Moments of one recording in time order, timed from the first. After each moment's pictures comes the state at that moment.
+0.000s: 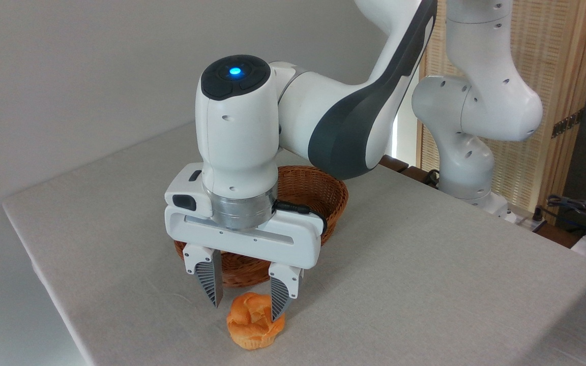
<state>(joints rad) 0.18 0.12 -0.06 -1.92 -0.21 2.07 0.38</state>
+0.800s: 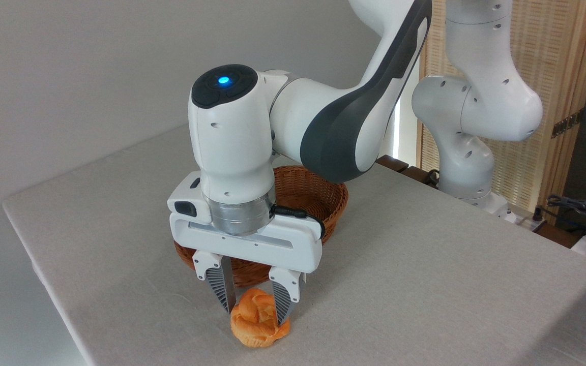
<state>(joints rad) 0.18 0.13 -0.07 -1.93 -0.13 2.07 0.38</state>
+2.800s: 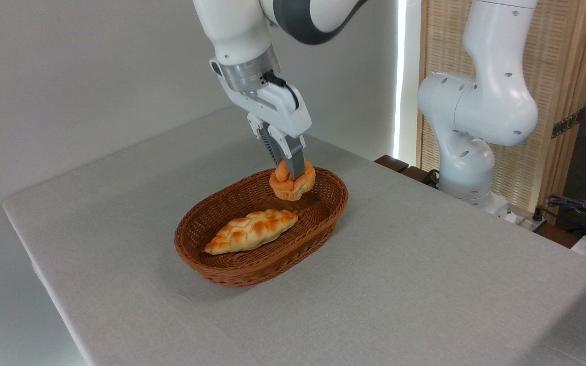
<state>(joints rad) -0.09 -0.30 -0.14 -2.16 -0.13 1.66 0.64</state>
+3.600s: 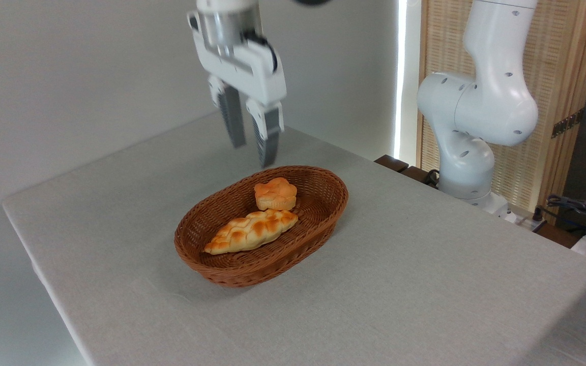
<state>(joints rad) -0.07 -0.30 -0.13 -2.00 -0.13 1.74 0.64</state>
